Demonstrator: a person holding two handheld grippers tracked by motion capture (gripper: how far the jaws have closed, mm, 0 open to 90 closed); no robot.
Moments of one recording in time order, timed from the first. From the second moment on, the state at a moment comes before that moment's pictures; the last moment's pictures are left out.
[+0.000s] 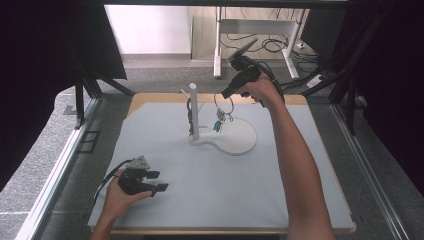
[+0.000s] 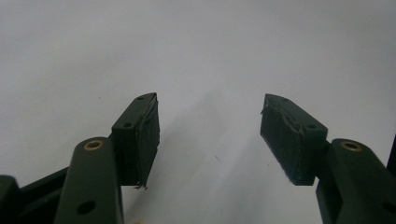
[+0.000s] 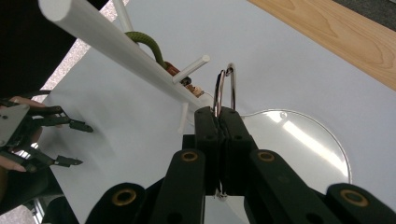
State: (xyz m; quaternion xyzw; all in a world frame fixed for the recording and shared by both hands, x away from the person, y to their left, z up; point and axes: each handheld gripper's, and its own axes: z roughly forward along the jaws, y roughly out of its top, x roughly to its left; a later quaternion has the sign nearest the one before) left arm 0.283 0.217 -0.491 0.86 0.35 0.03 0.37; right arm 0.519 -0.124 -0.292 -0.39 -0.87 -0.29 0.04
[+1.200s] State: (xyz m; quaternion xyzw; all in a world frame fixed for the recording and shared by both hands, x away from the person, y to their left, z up) left arm 0.284 0.216 -0.492 0.86 0.34 0.03 0.37; right arm 0.529 -0.080 -0.325 -0.37 -0.89 -0.27 0.06
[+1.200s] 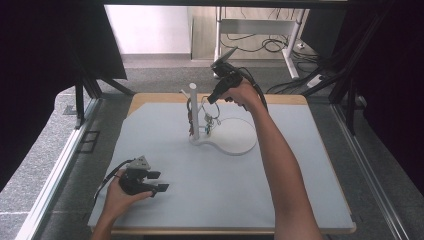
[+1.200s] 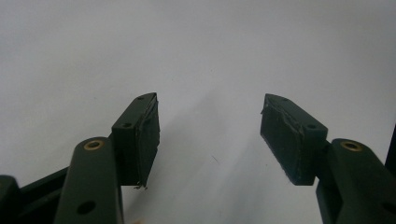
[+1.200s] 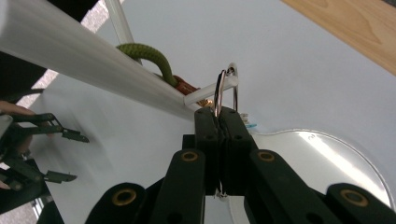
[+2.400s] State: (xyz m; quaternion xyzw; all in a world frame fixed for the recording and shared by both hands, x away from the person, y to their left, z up) left arm 0.284 0.215 -0.493 0.86 0.35 0.03 0.37; right arm 0.494 -0.096 -0.341 -0.34 -0.89 -0.30 0.05
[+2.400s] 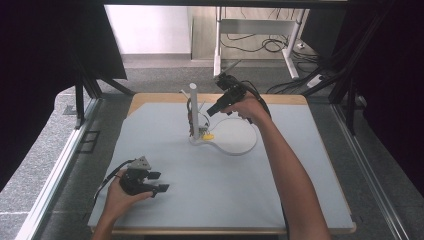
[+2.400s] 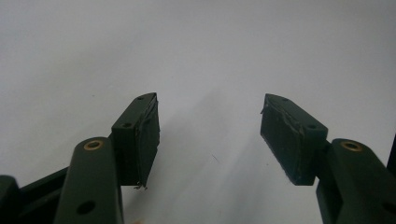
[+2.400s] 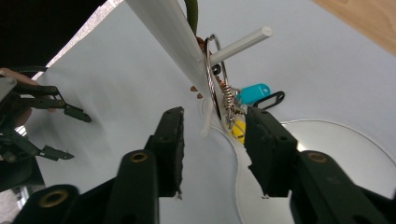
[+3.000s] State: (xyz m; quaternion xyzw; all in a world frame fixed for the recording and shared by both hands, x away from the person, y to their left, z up) left arm 0.281 0.216 -0.494 0.86 0.34 0.03 0.37; right arm 0.431 -0.171 -0.363 -0.33 -0.87 -0.36 -0.01
